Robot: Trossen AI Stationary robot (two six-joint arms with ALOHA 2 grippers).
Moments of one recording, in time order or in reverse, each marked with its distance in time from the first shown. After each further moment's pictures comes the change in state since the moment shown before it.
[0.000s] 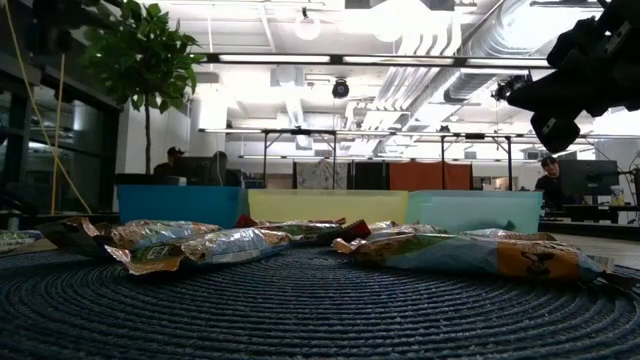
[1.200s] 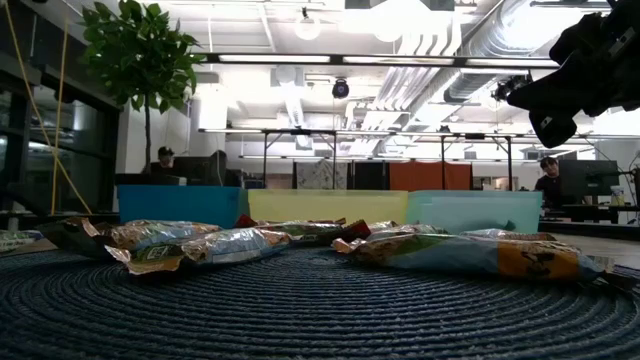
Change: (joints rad) left arm -0.496 0.455 0.319 -0.224 -0.143 -0.529; right arm 0.000 0.000 0.000 0.001 -0.001 -0.114
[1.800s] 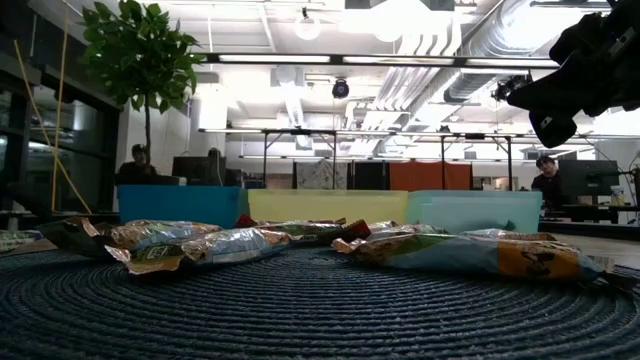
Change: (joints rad) left arm -0.322 0.493 0.000 -0.084 -0.029 -0.632; right arm 0.000 0.000 0.000 0.000 0.000 0.000
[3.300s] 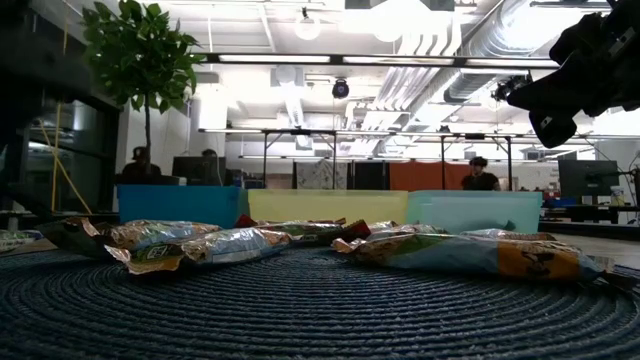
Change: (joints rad) left arm 0.016 0.432 -0.084 0.324 0.147 0.038; right arm 0.000 0.001 0.000 0.000 0.000 0.000
